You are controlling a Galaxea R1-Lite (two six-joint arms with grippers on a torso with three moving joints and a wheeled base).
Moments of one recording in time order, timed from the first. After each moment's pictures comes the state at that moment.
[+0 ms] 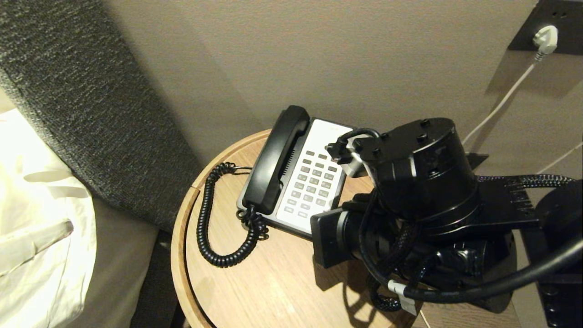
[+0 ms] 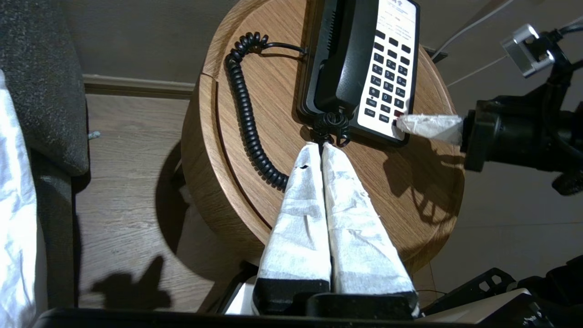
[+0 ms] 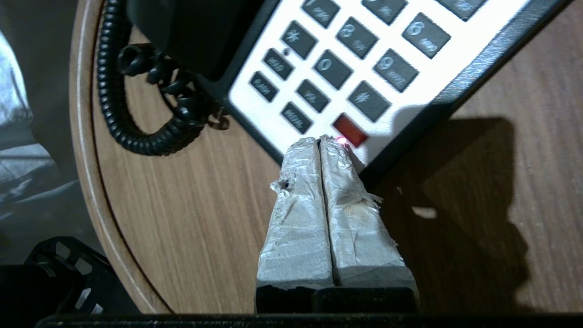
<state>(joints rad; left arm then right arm) -0.74 0.73 -0.75 0.14 0.22 -0.36 1.03 1.69 -1.15 0.00 -0.37 0.42</state>
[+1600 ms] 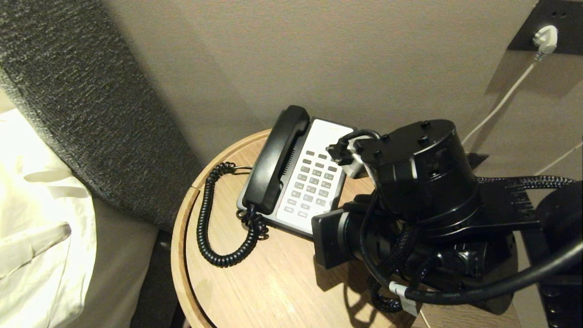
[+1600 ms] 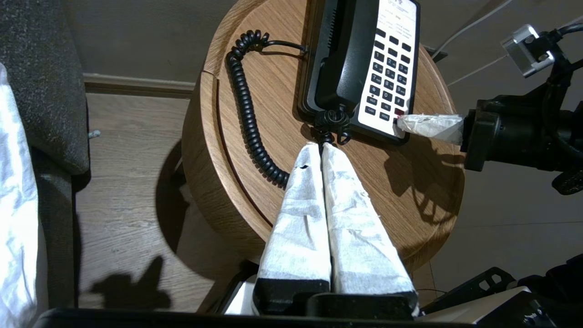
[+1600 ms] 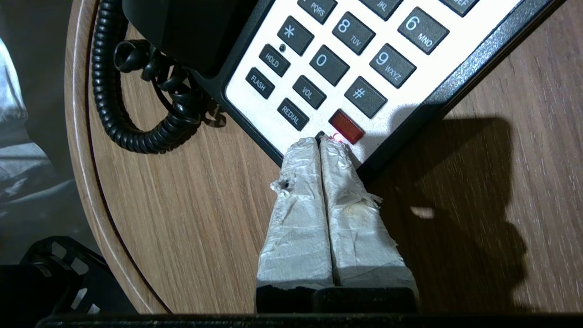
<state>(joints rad) -0.74 0.72 -0.74 0.14 0.22 -0.36 1.04 1.69 -1.15 0.00 -0.37 0.41</state>
